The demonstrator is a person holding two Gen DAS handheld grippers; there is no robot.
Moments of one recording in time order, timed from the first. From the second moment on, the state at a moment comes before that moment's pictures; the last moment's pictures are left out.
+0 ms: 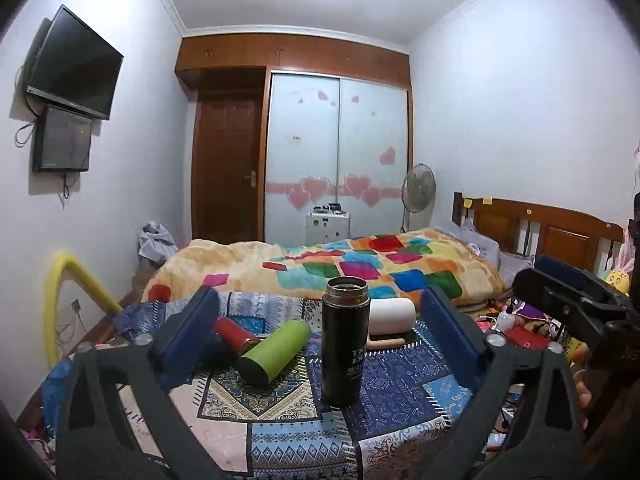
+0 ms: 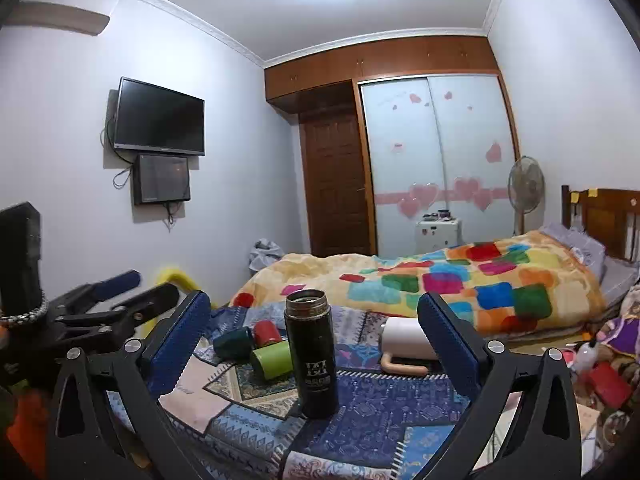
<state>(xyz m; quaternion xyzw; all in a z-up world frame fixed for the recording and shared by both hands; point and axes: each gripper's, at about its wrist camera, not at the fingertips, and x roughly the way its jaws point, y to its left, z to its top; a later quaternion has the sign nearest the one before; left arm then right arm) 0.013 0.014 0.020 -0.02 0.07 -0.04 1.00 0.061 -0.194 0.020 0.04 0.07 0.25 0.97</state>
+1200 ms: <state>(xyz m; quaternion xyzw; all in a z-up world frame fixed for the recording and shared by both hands) -0.005 0.009 0.015 -0.02 0.06 -0.02 1.00 0.041 -0.191 0.014 0.03 0.07 0.23 0.97</state>
